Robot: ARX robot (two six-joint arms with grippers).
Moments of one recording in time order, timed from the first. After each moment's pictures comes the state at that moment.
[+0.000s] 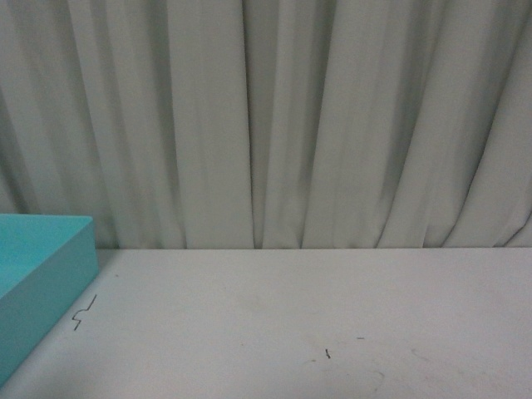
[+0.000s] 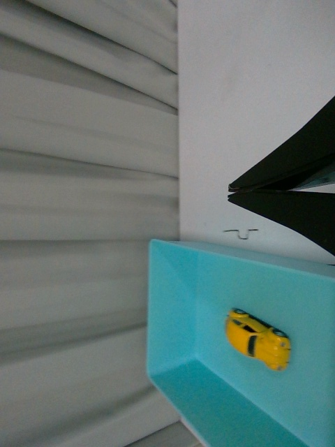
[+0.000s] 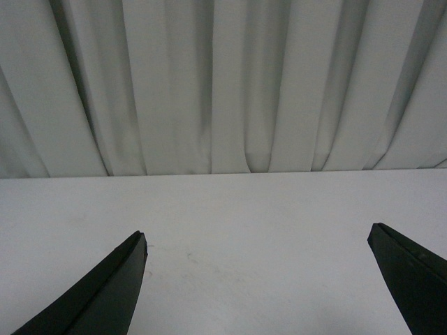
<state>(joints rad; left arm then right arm) 0.00 0.74 0.03 0.72 0.00 0.00 0.00 0.00 0.01 0.00 0.00 -0.01</state>
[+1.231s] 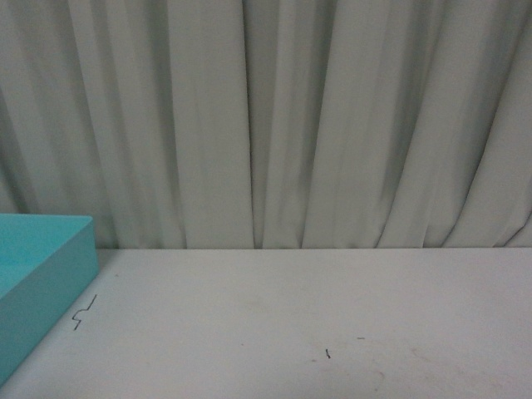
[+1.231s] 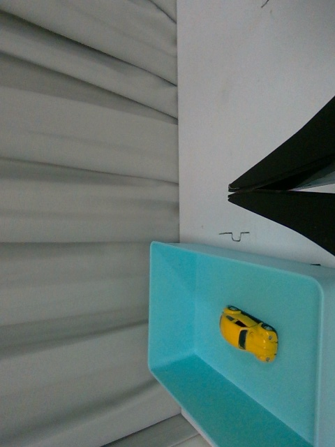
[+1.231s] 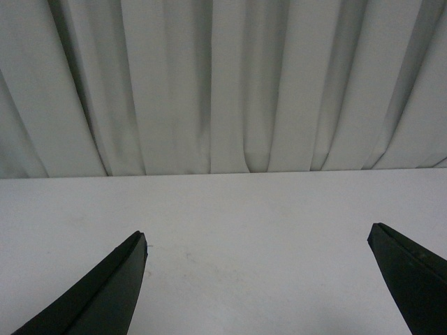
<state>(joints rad) 0.00 0.19 0.01 0.19 0.00 0.00 0.00 0.00 0.01 0.00 0.00 -0.01</state>
